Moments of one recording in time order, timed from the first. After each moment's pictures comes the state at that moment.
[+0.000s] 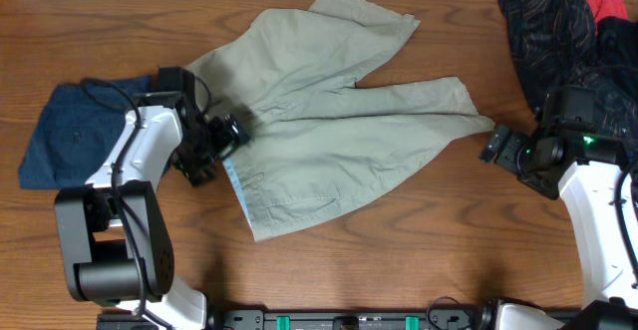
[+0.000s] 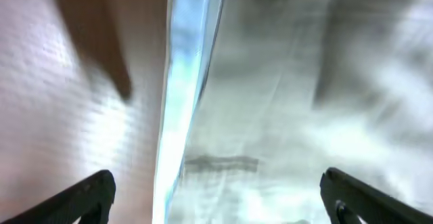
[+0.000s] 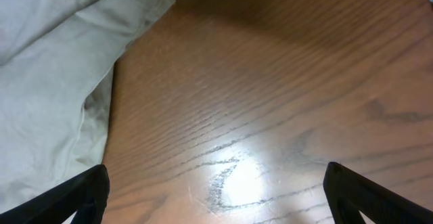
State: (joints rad) left arm 0.06 1.77 1.14 -0.94 0.35 -0.59; right arm -0.17 1.37 1.00 -0.90 -0.05 0.39
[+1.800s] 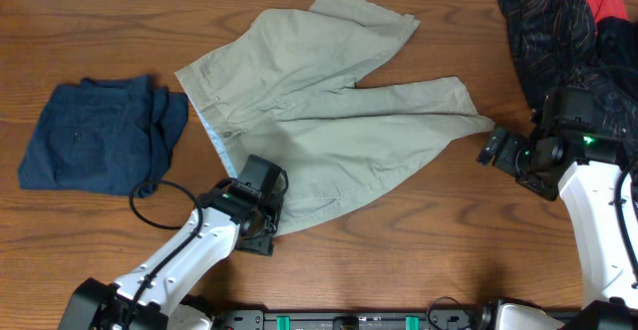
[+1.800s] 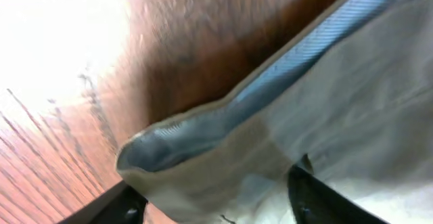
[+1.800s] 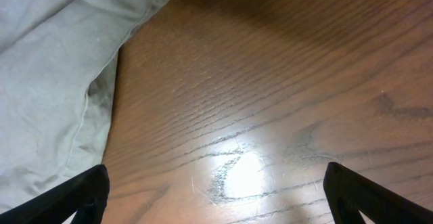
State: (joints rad) left arm -0.45 1.36 0.56 -0.60 0.10 -1.83; right arm -0.17 1.37 1.00 -0.92 -0.07 0.37
